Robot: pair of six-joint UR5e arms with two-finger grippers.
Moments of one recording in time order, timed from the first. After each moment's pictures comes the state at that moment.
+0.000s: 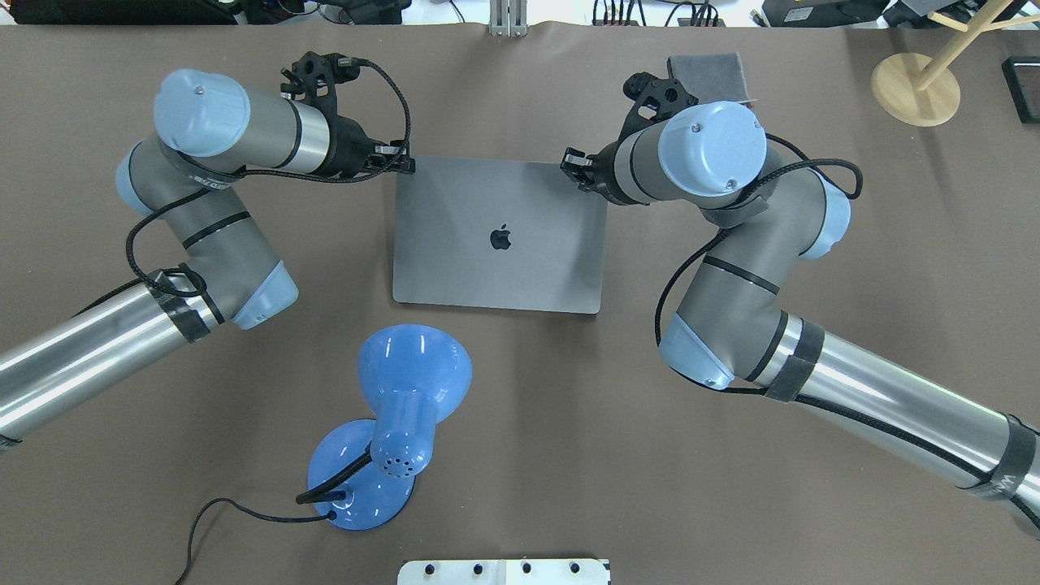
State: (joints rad) left arm -0.74 -2.25 -1.21 -2.54 -1.87 -1.15; right arm 0.66 -0.93 1.50 -1.10 1.70 1.50
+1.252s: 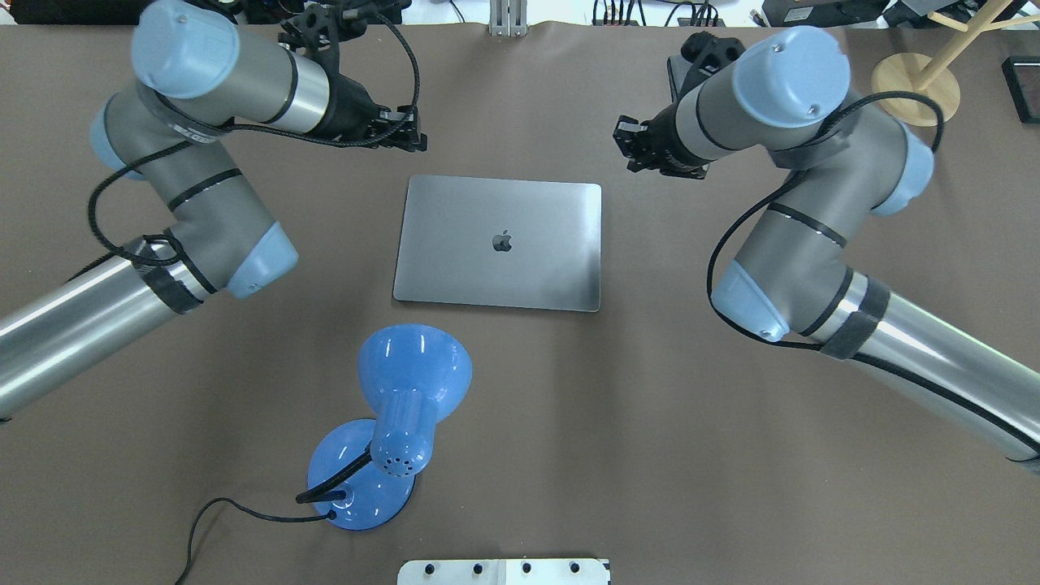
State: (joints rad) left arm -0.86 -2.21 -1.46 -2.33 -2.12 -1.15; right arm 0.81 -1.03 1.69 -1.26 1.88 1.40
